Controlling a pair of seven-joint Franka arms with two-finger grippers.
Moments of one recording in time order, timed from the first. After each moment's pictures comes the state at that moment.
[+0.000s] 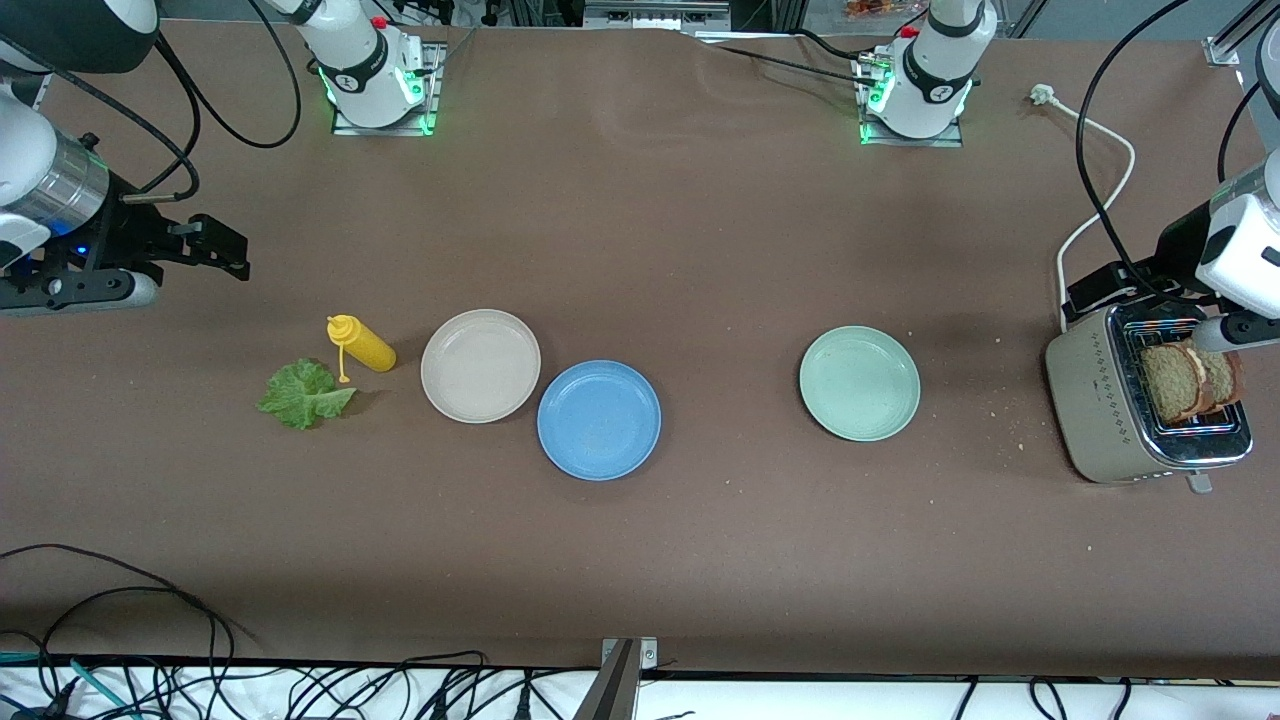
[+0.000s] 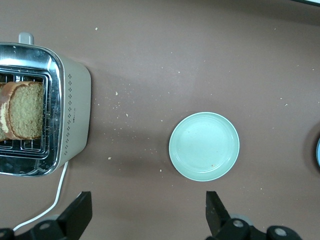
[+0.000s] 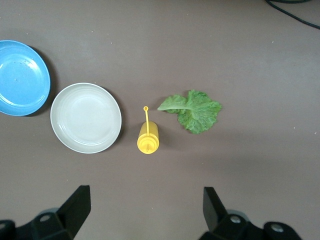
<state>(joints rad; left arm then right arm) 0.06 0.12 -0.07 -1.56 -0.04 1.66 -0.21 0.11 0.11 0.00 -1.53 0.00 1.60 0.02</state>
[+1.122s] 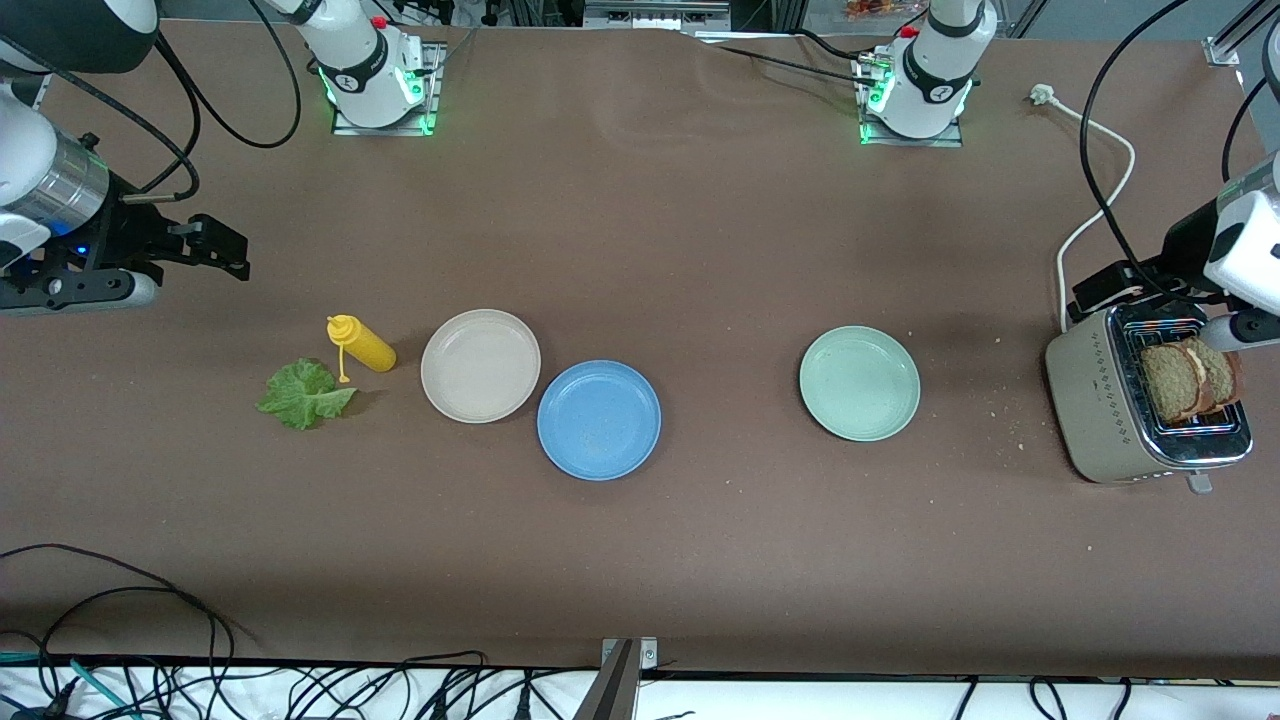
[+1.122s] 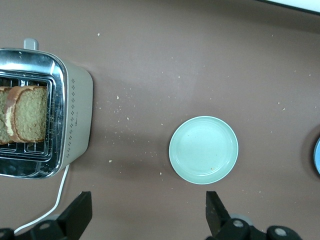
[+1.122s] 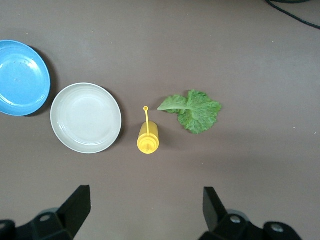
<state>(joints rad) 0.06 0.12 -0.06 -1.54 -0.04 1.66 -0.21 0.11 0.11 0.00 -1.53 0.00 1.60 0.02</state>
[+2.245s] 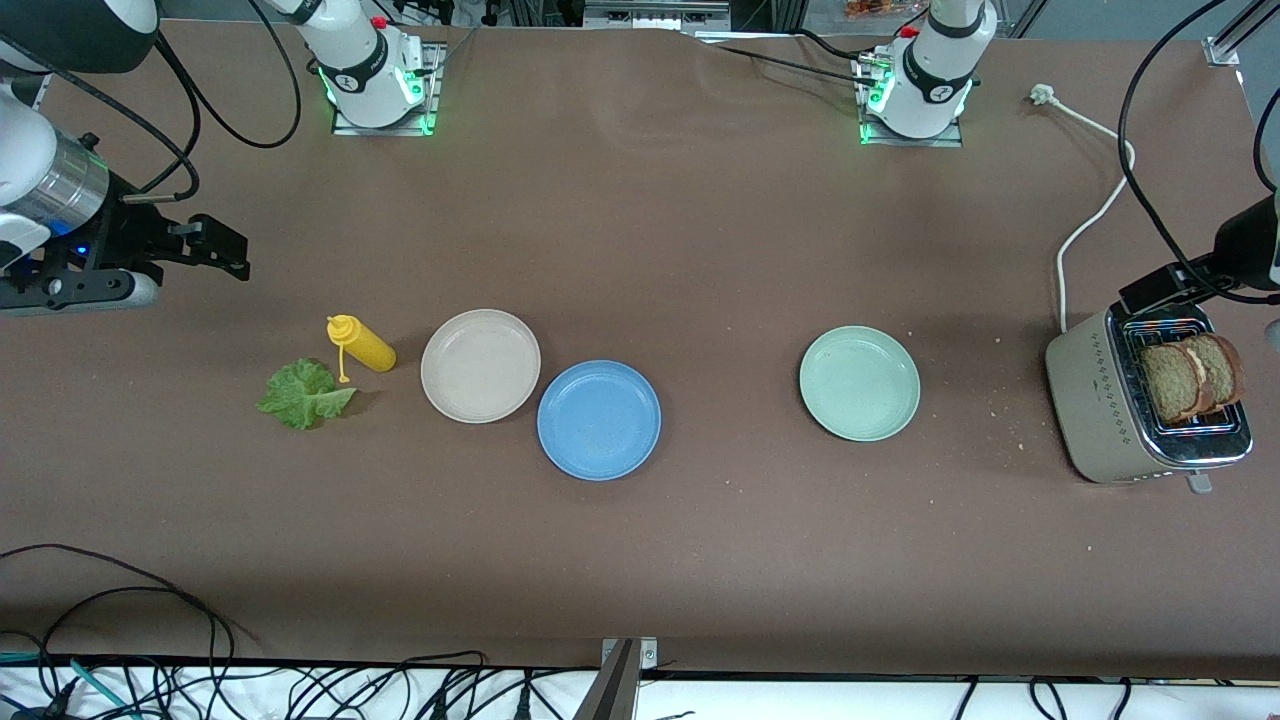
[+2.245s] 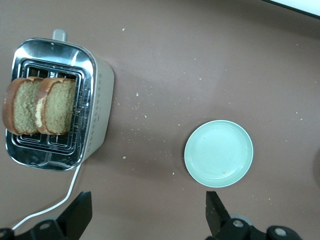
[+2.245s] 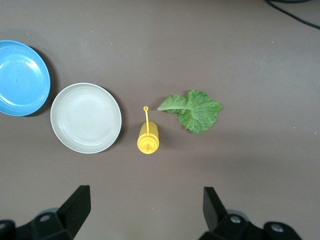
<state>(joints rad) 0.12 0.12 -0.05 -1.54 -0.04 1.64 -0.21 0.11 0.11 0.00 -1.53 0.00 1.60 0.02</state>
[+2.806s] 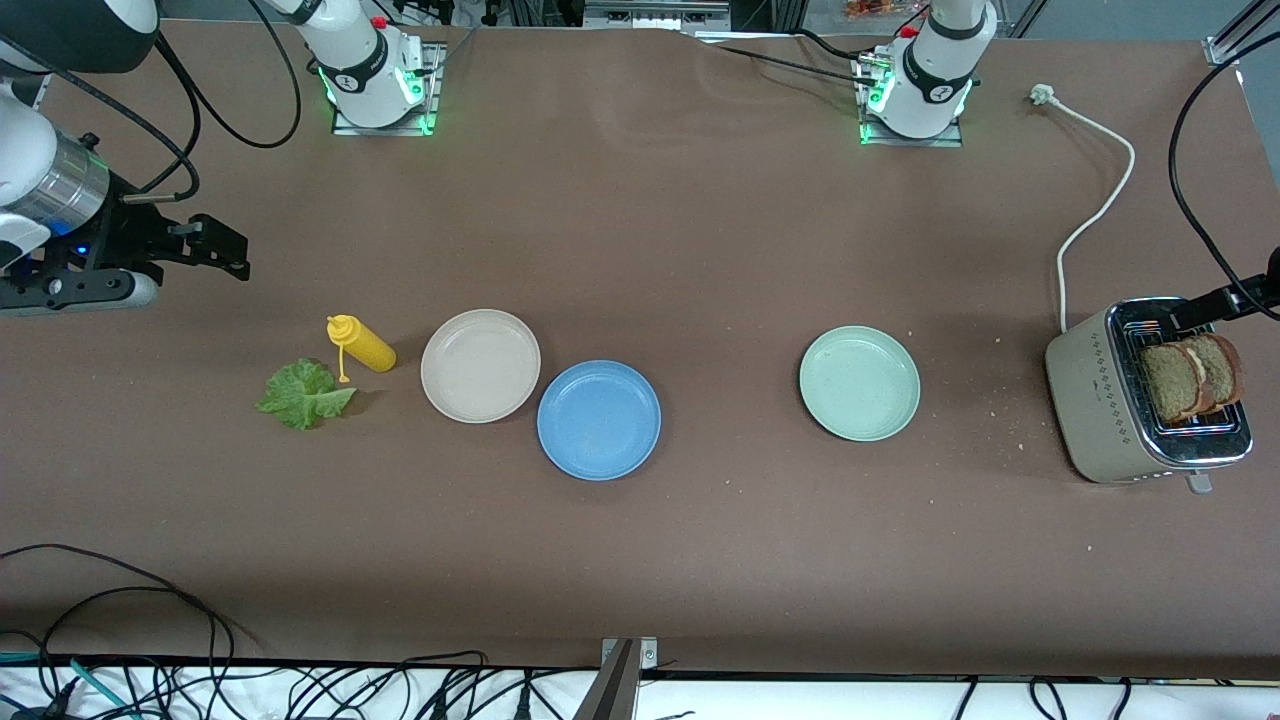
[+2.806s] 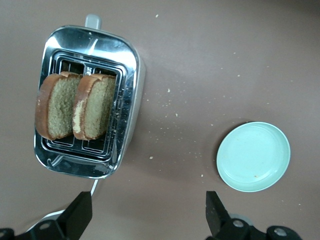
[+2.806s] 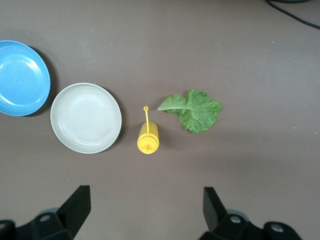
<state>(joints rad) 0.26 0.20 -0.04 -1.54 -0.04 1.65 -0.09 0.11 0.11 0.00 -1.53 0.00 1.60 0.02</state>
